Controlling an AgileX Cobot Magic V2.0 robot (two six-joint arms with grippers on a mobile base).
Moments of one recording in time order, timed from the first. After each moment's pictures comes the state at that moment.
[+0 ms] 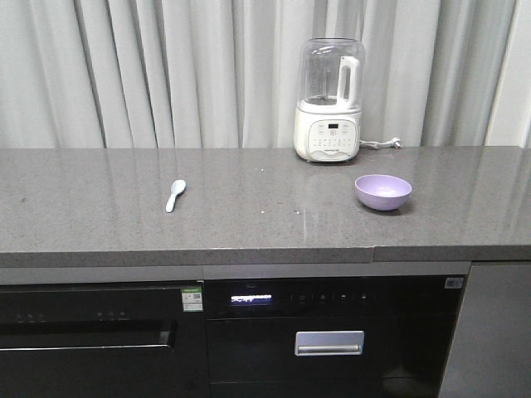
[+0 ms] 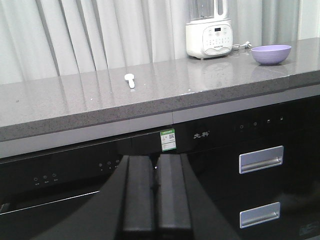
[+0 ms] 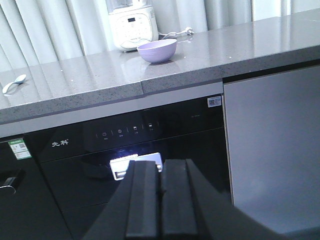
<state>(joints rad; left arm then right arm) -0.21 -0.01 0.03 -0.03 0.08 0.09 -0.04 -0.01 0.03 -0.04 0.17 0.22</state>
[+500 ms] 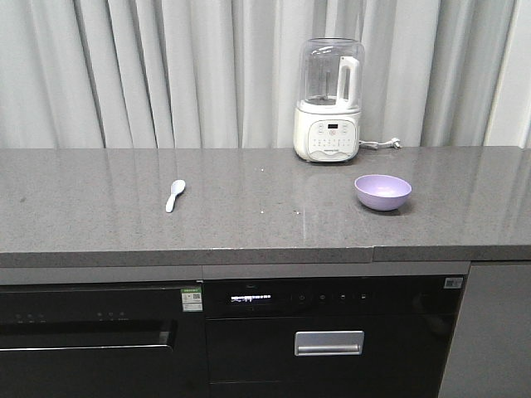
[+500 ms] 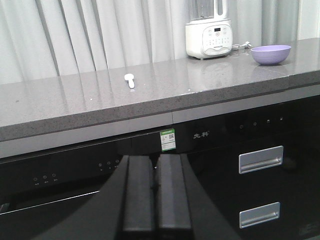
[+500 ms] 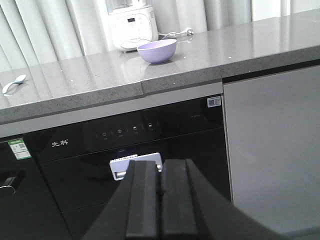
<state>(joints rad) -0.21 -0.01 0.03 -0.03 0.08 0.09 -0.04 -0.01 0.03 -0.04 0.17 0.22</state>
